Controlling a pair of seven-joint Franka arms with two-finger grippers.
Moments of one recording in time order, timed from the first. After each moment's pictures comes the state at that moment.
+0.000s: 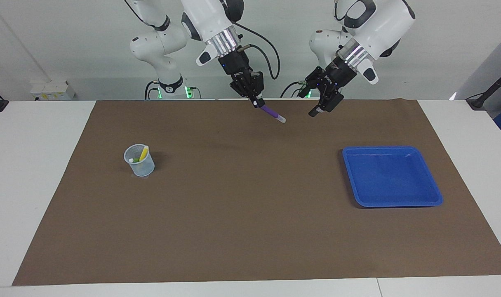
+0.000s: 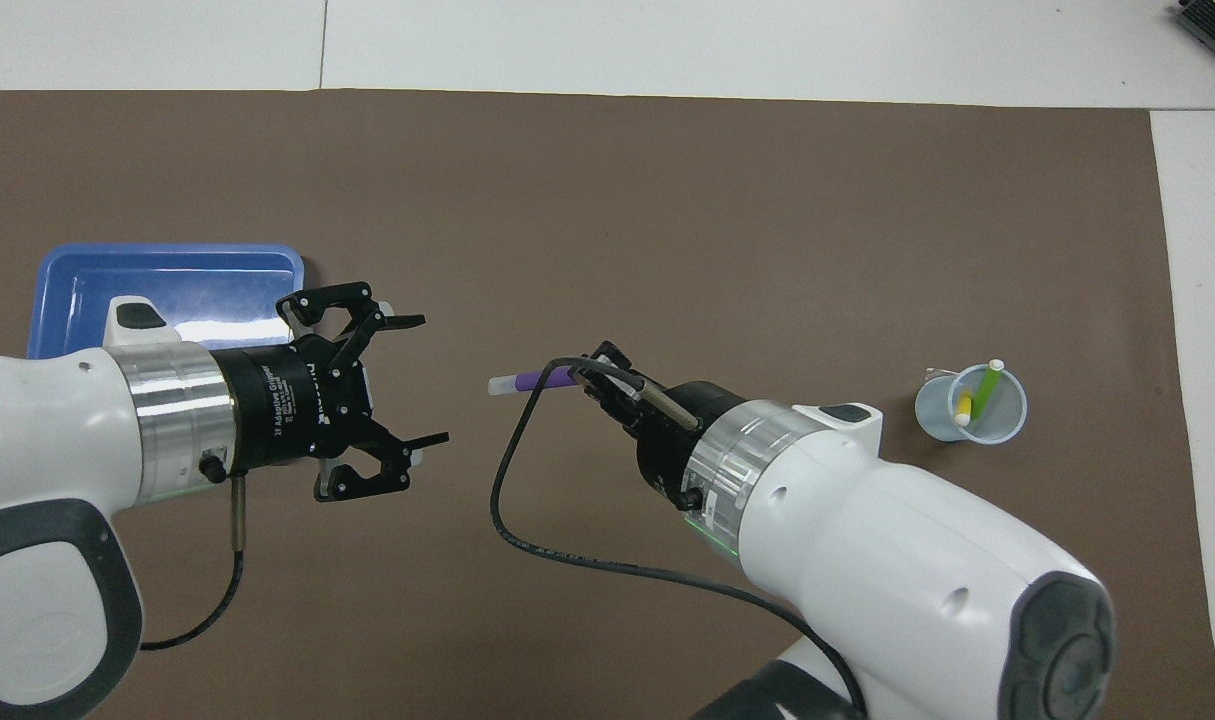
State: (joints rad) left arm -0.36 -0.29 -0.04 -2.14 -0.71 2.24 -1.73; right arm 0.53 -0.16 0.09 -2.04 0.29 2.54 1.17
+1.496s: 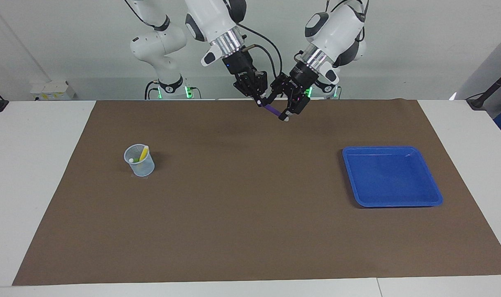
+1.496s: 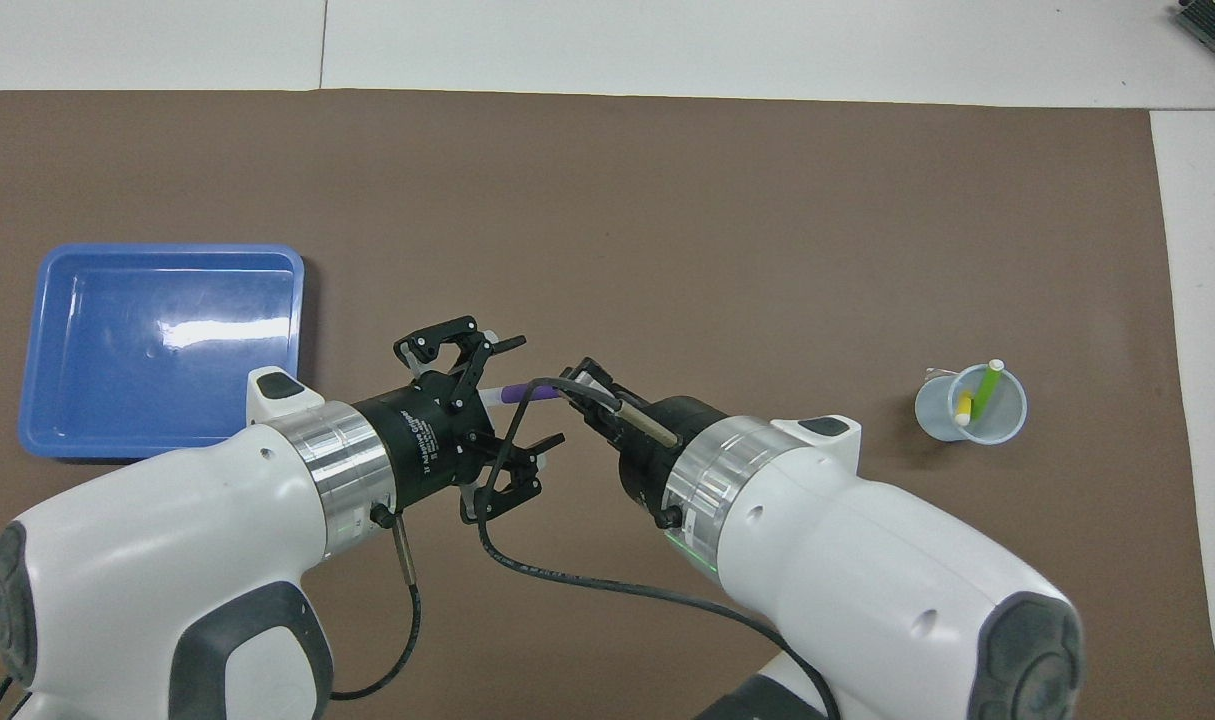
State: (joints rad) left arm -0.58 -0.27 -0.04 -2.24 -0.71 2.59 -1.94; right arm 0.56 -0.16 0.09 -2.05 0.29 2.56 1.17
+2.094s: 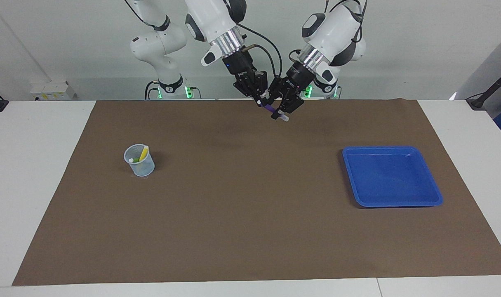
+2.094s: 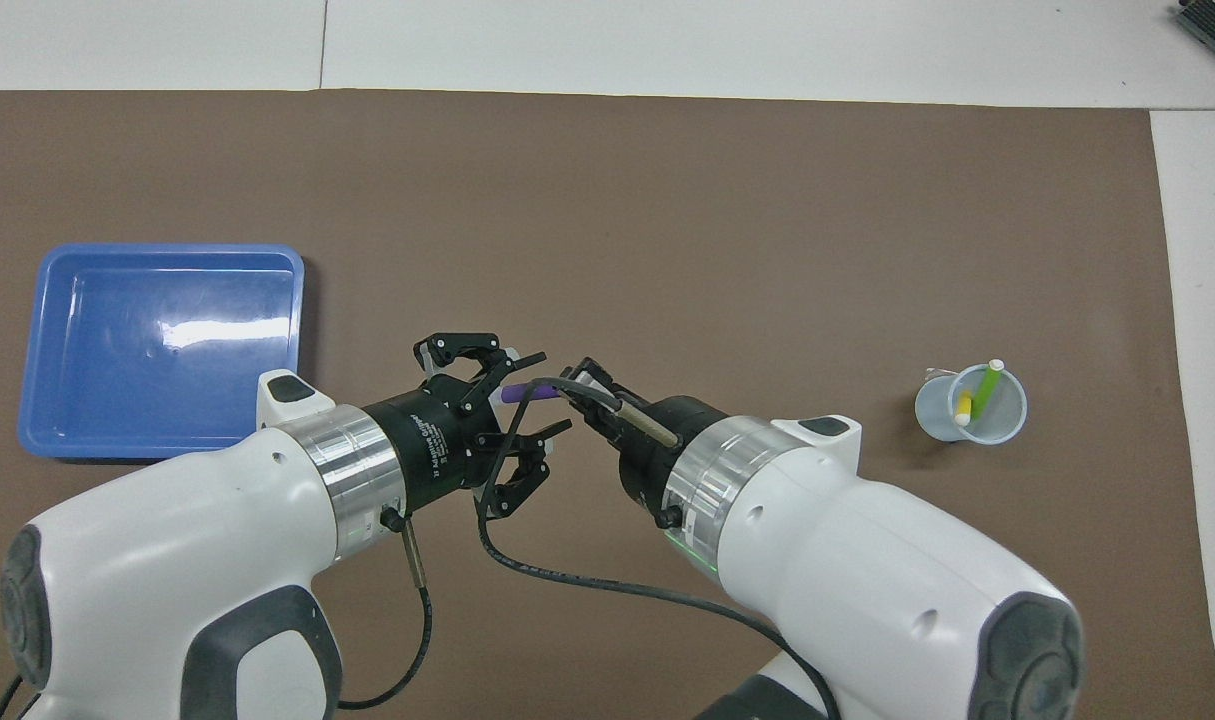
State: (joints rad) left arm -0.59 -0.27 -0.04 -2.24 -0.72 2.59 -1.94; right arm 0.56 -0.16 0.09 -2.05 0.29 2.56 1.17
